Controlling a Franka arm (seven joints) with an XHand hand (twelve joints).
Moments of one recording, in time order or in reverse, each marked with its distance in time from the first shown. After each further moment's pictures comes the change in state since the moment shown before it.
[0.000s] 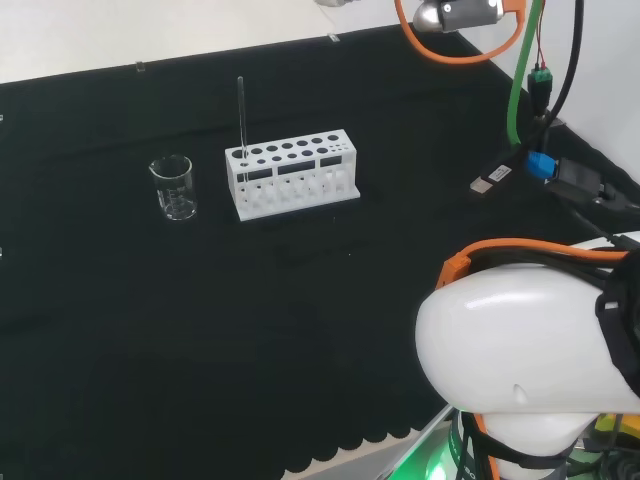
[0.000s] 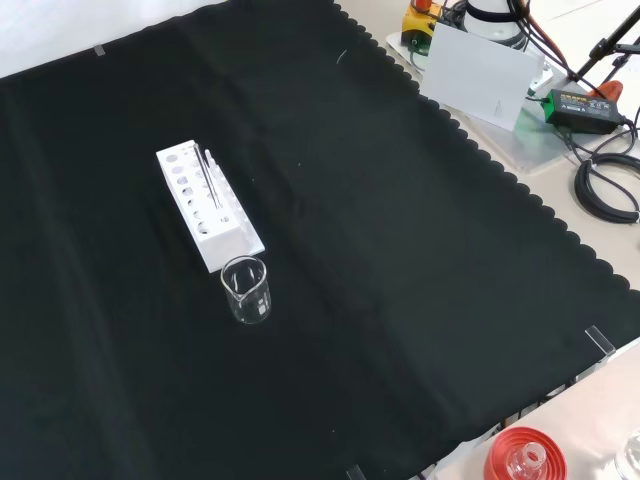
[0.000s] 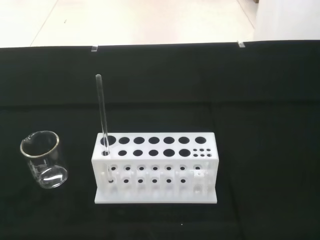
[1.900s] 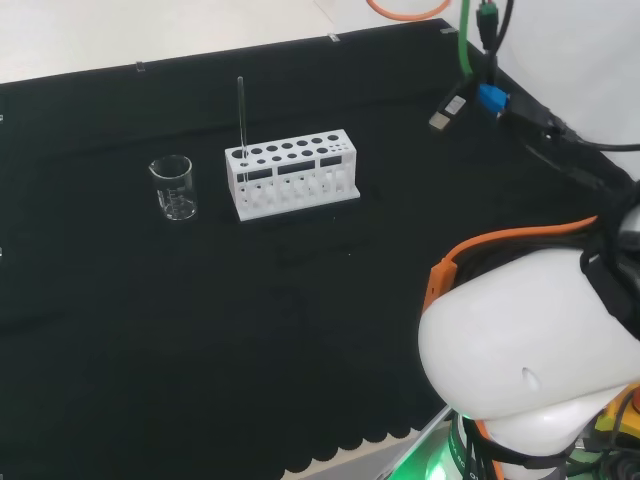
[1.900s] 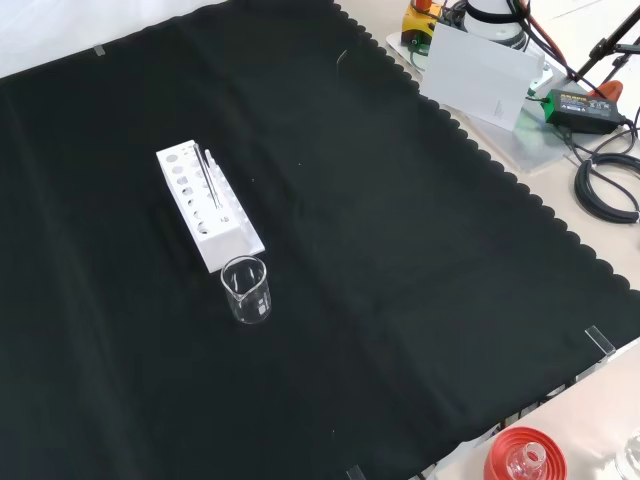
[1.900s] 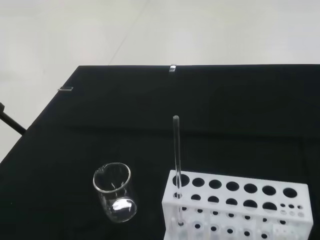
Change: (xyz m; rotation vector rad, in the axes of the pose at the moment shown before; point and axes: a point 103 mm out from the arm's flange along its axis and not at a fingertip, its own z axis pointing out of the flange) arm 0.038 0.086 -0.007 -0.023 0.102 -0.222
